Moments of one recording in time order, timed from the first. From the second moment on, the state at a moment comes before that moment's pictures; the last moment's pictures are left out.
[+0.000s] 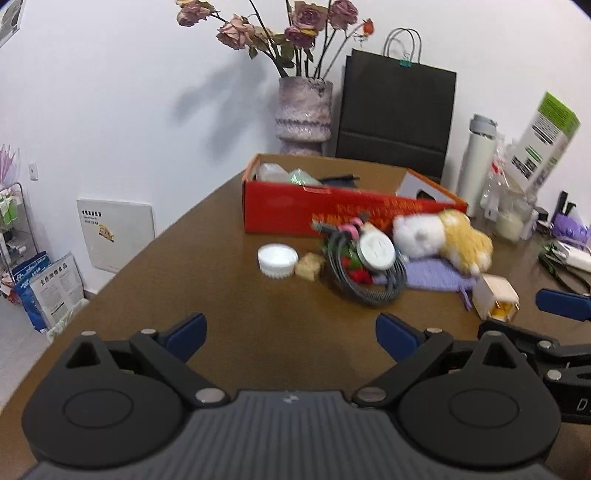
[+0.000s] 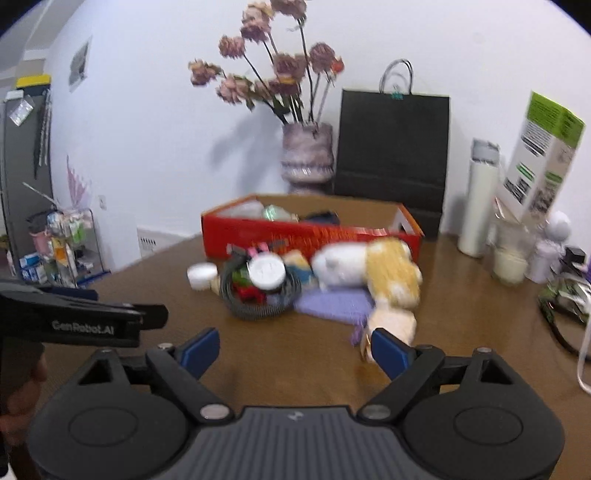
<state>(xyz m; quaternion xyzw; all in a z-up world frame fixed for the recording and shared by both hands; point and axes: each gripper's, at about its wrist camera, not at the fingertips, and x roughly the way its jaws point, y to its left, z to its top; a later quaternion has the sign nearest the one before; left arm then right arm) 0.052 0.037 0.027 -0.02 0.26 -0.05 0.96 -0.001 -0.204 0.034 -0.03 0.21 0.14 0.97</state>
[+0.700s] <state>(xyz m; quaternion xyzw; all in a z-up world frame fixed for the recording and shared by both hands) 0.162 0.035 0.047 0.02 0.24 -0.13 0.96 0.142 -0.174 0.027 0.03 0.28 0.16 0.94</state>
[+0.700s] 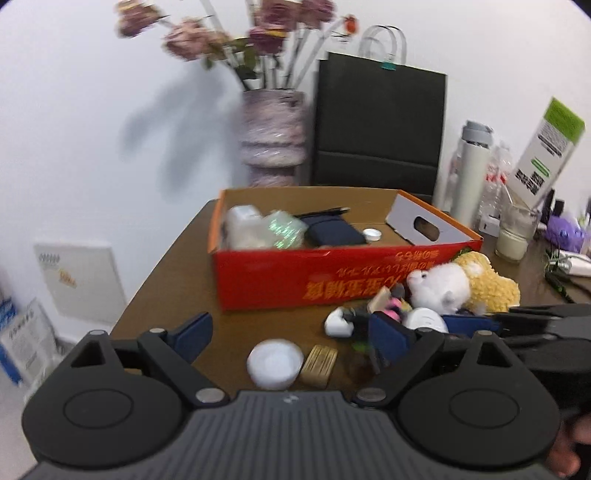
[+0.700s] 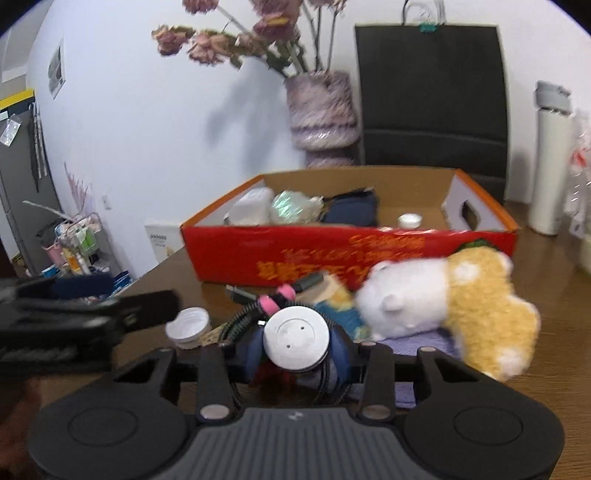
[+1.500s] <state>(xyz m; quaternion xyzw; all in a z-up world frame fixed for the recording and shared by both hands) 0.159 -0.071 0.030 0.07 0.26 -0.23 0.93 0.114 -0.297 0.046 0.19 0.21 0.12 0.95</state>
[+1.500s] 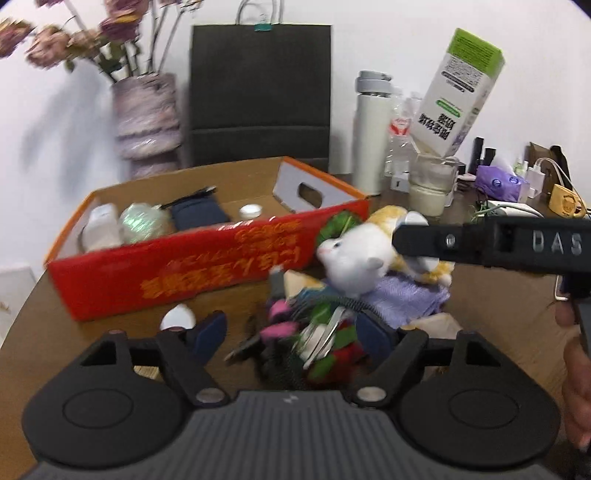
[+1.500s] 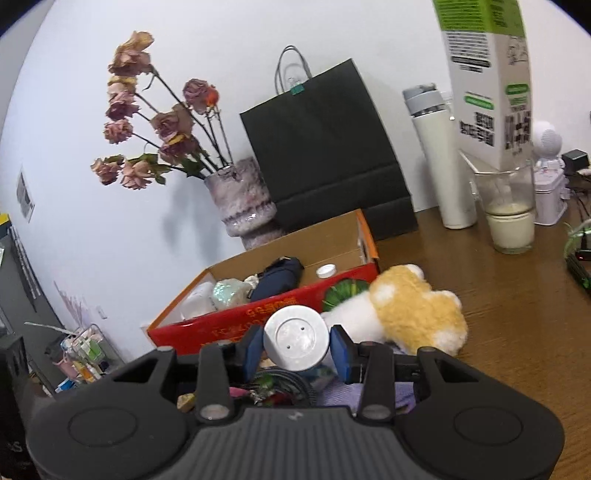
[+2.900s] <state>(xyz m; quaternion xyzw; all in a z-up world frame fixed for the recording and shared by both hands) 0.101 -0.056 0.079 0.03 0.21 -0.24 0.95 0.105 -0.292 0.039 0.16 0.21 0.08 0.96</state>
